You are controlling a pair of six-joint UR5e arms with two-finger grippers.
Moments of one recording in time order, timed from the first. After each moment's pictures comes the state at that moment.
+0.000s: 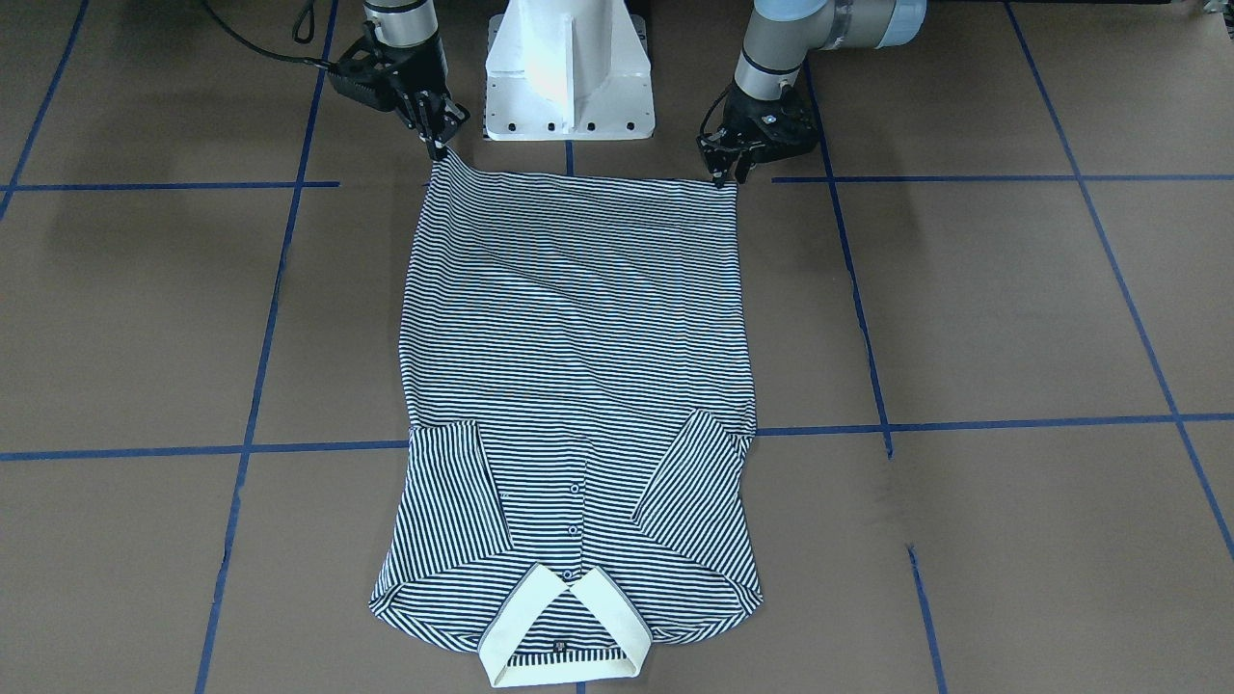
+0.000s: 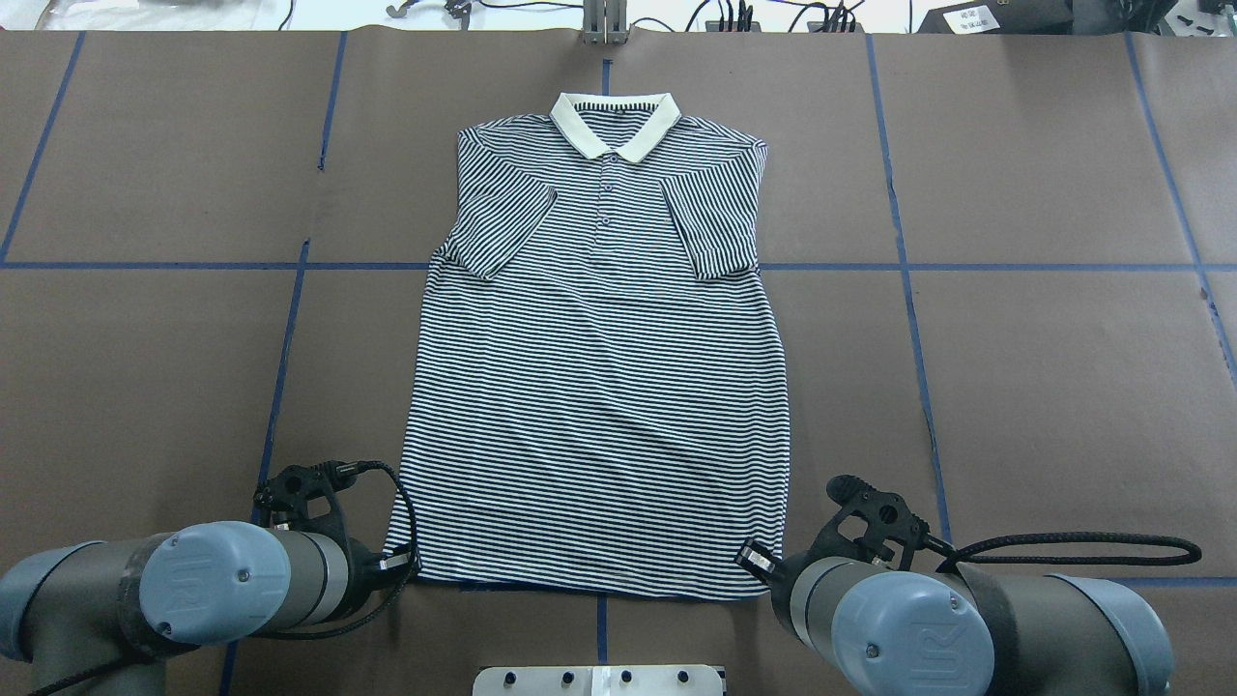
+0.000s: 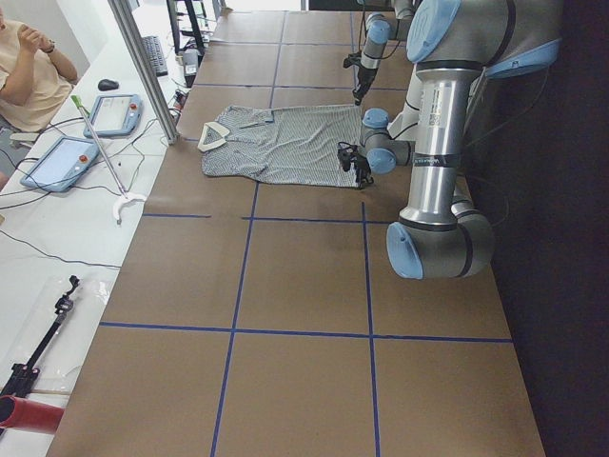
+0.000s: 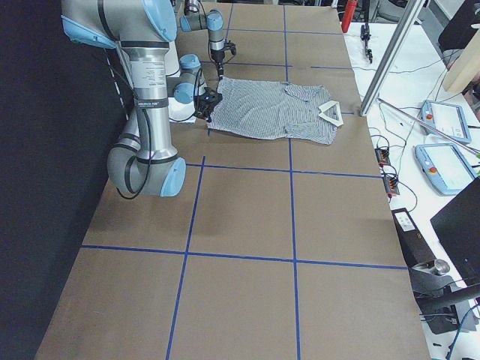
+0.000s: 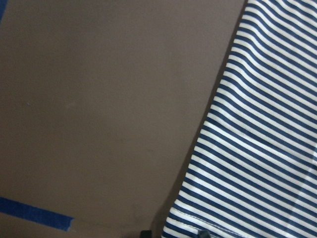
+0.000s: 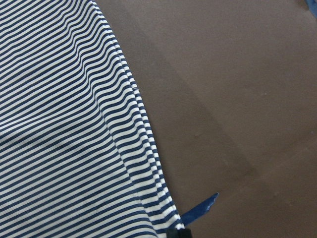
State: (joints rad) left arm -0.18 -1.71 -2.03 -1.83 -1.65 -1.75; right arm 0.09 -1.36 2.18 -1.59 1.48 2.10
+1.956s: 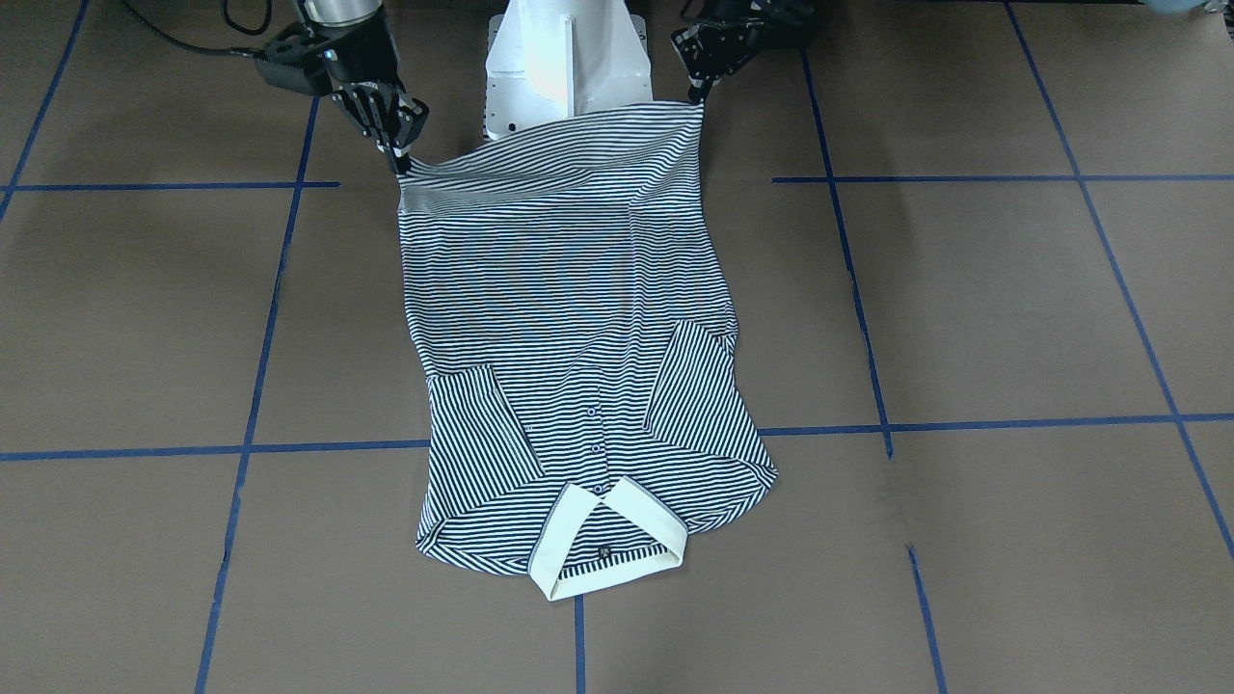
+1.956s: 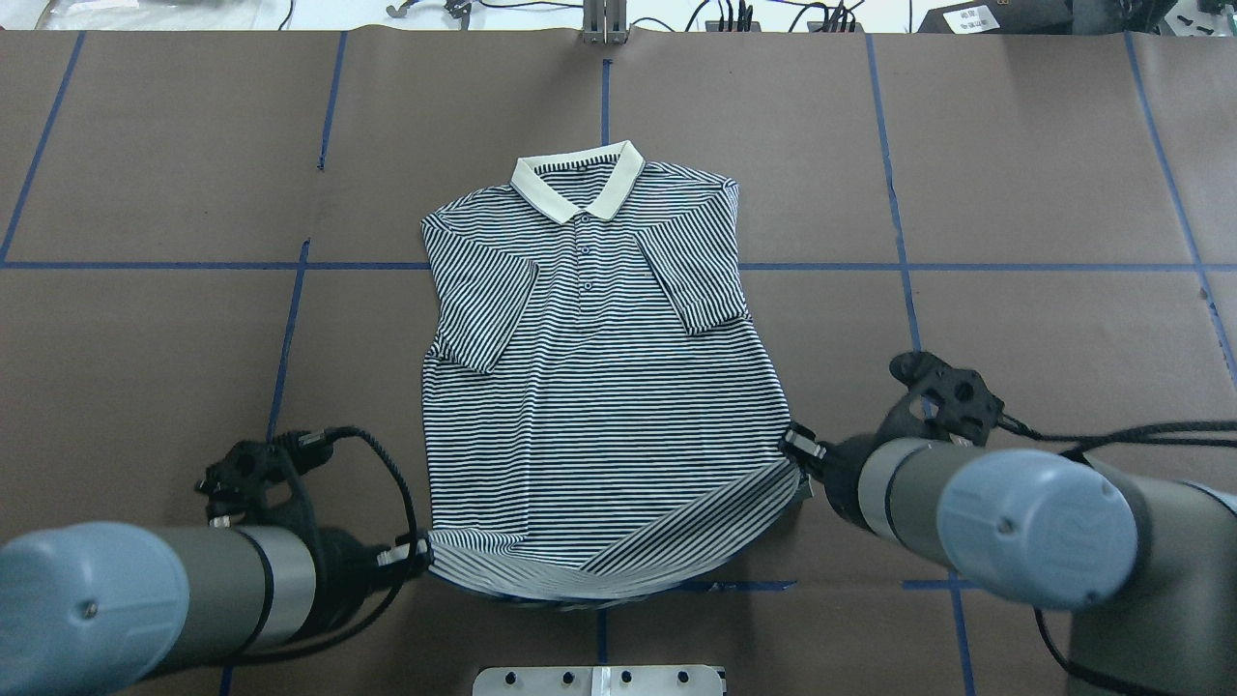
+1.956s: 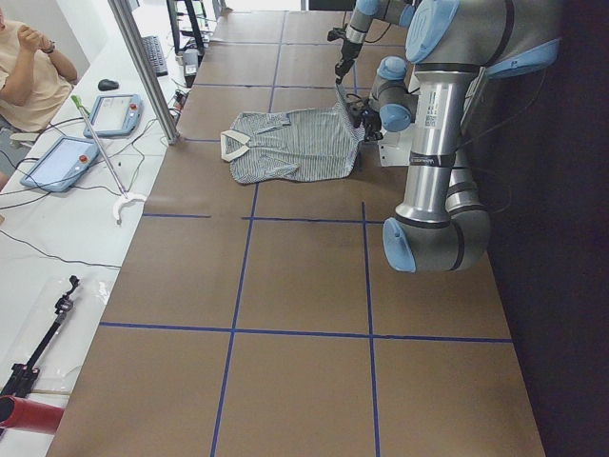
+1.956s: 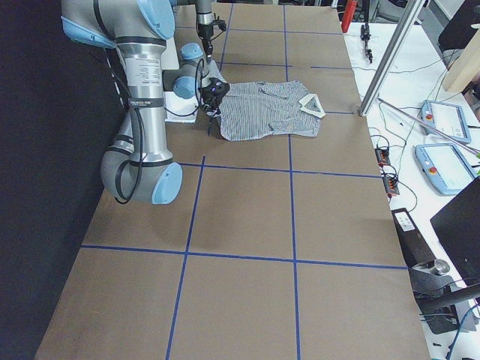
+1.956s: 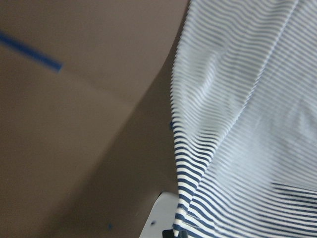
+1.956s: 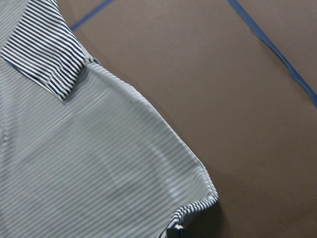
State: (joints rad) left arm -0.24 -1.80 -2.32 -1.60 -1.60 -1.75; right arm 0.34 -1.33 2.24 -1.59 1.49 1.89
